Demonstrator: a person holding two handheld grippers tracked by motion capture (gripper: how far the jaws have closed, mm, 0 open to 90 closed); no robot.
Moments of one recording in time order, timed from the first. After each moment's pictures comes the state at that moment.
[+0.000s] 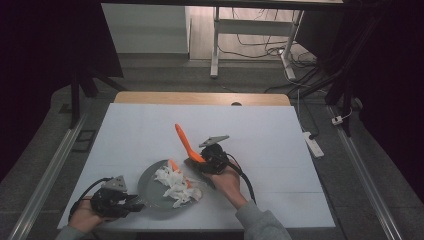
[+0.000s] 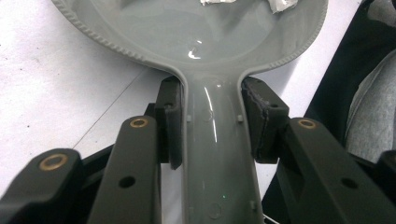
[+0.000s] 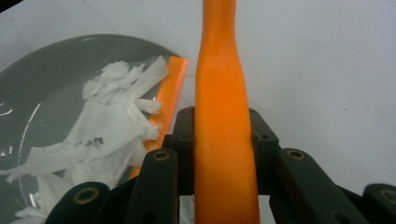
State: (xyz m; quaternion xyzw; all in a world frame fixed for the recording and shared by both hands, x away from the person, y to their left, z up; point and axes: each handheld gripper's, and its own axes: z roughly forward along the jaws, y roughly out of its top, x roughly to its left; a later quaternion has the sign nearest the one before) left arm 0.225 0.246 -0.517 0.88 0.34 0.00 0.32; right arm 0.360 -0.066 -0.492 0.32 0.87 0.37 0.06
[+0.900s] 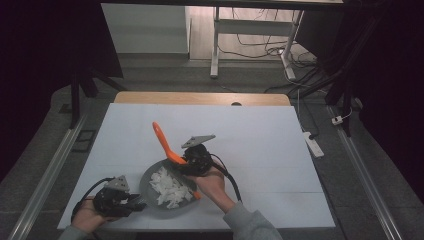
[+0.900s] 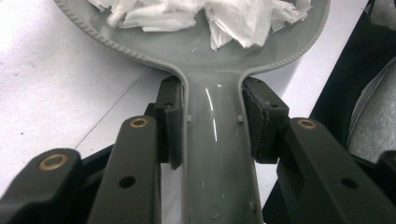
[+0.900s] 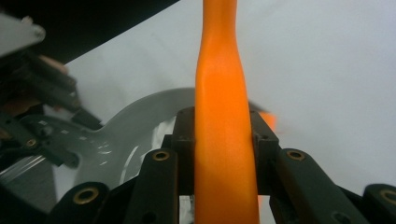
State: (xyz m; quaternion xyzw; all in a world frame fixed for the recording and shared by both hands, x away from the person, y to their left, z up) left arm 0.227 0.241 -0.518 0.88 0.34 0.00 0.32; right arm 0.339 -0.029 -0.462 0.27 0.86 0.44 0.02
